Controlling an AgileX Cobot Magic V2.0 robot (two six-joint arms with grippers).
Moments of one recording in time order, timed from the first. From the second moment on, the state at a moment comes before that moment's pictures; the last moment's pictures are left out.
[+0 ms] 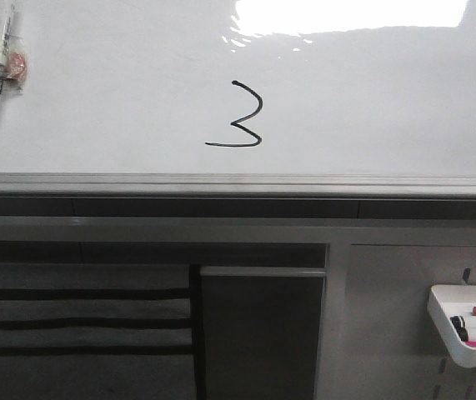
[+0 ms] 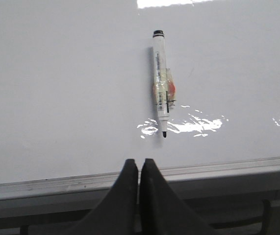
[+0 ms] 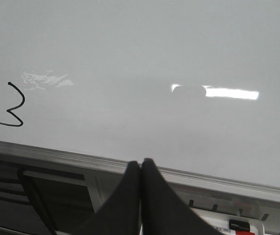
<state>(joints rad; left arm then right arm) -0.11 0.28 -0.21 -0.38 0.12 0.39 0.14 0.44 -0.53 0.15 0.44 -0.16</state>
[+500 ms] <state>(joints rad) -0.08 0.00 0.01 -0.12 0.04 0.16 0.14 0.44 -0.53 0.15 0.44 -0.16</state>
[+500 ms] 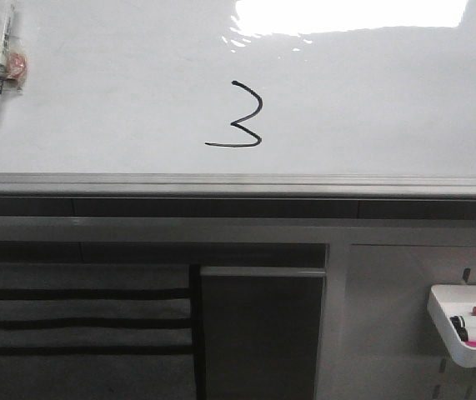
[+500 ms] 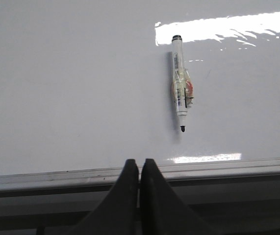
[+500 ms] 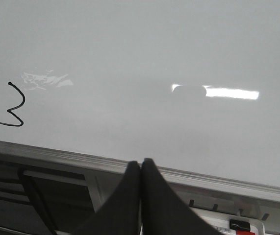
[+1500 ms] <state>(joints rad) -0.08 0.00 0.01 -0.11 -0.04 0.13 0.13 0.37 -0.50 0.15 0.43 -0.16</state>
